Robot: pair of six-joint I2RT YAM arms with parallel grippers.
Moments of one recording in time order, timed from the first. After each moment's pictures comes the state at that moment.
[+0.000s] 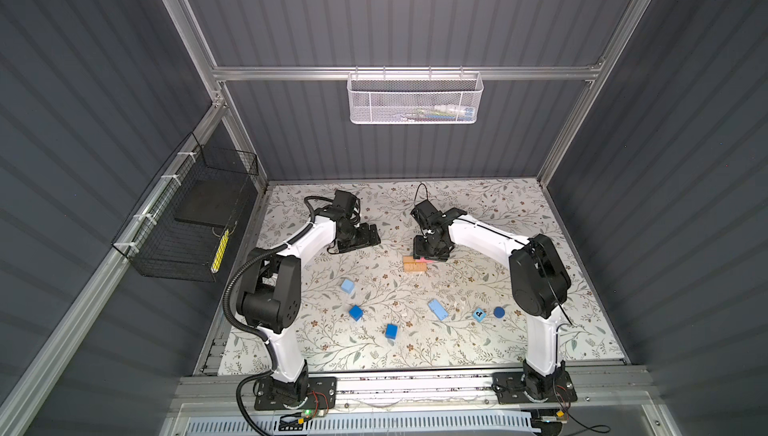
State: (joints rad) left arm -0.33 1.83 1.36 -0.66 0.31 -0.38; right arm 0.63 2.03 1.58 -0.84 0.00 0.63
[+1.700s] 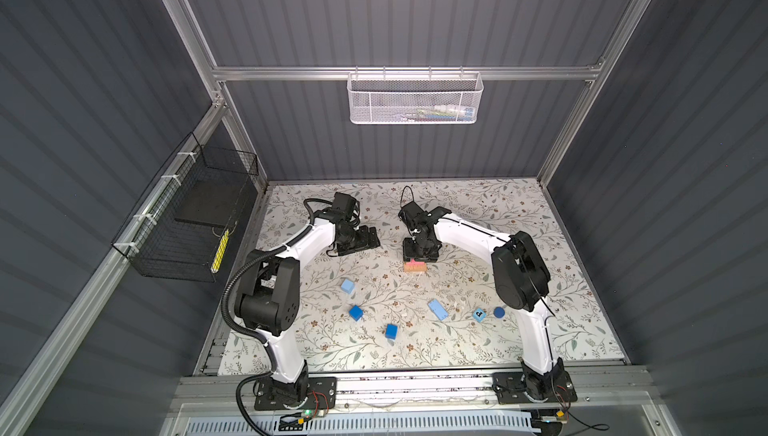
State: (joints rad) left arm -0.33 1.81 1.33 -0.66 0.31 -0.38; right arm 0.67 2.15 1.72 -0.92 -0.02 0.62
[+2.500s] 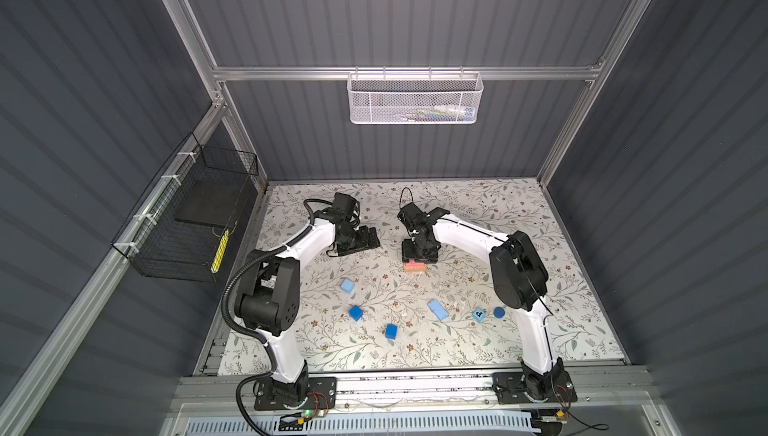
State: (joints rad) left arm -0.33 1.81 1.33 -0.66 0.31 -0.38; right arm 0.68 2.16 1.72 -0.92 -0.02 0.63
